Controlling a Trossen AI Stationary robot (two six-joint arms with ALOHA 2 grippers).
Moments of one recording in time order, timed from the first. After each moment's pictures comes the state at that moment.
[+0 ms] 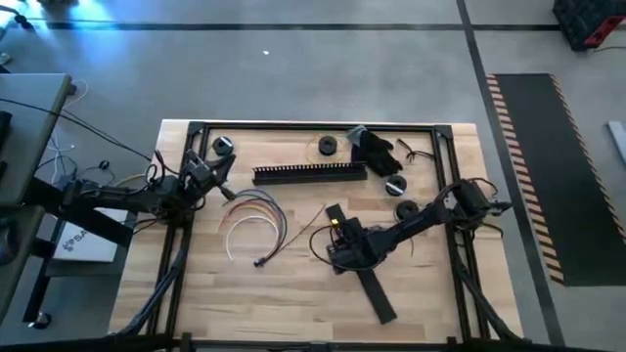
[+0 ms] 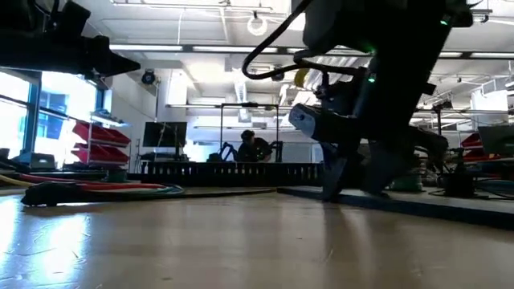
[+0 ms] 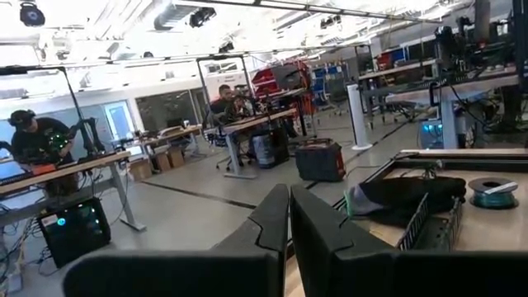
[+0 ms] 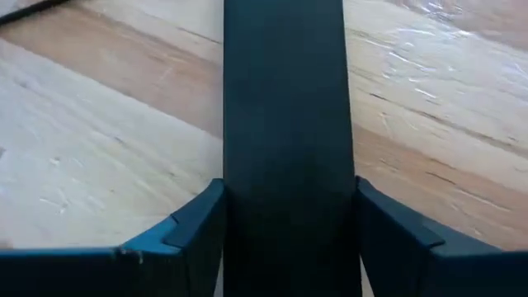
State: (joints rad) left arm -0.03 0.28 0.01 0.51 -0.80 0.40; right arm 0.36 2.03 1.22 -0.68 0.43 1.46
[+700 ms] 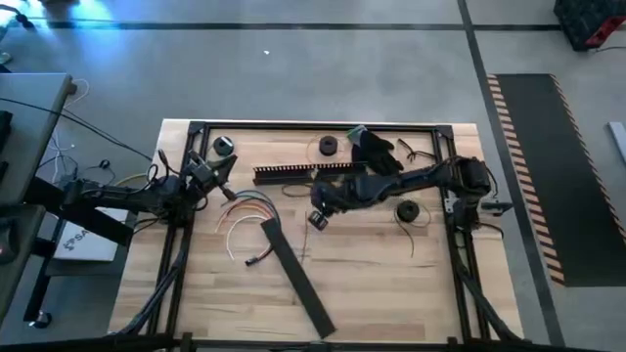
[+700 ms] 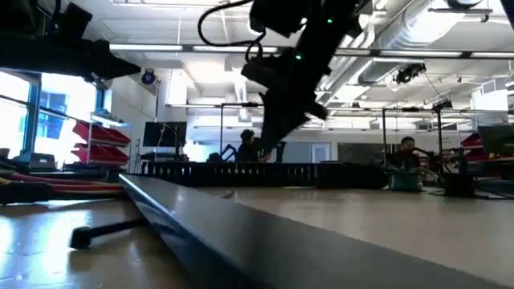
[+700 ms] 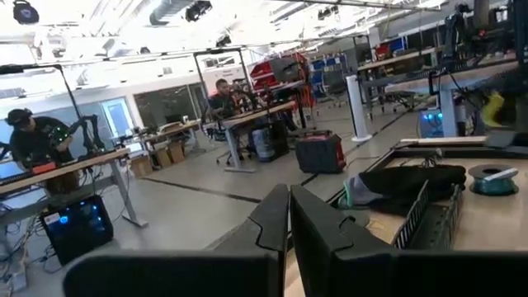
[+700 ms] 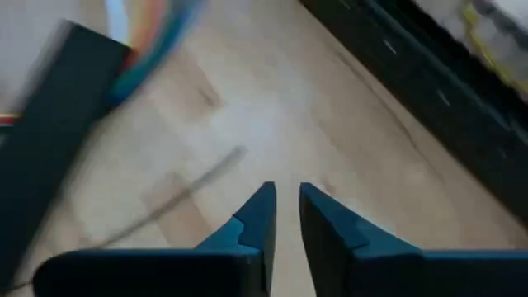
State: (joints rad) left arm -0.03 0.28 0.01 0.48 -0.80 0.40; right arm 0.00 1.91 1.38 -0.46 0.15 0.48
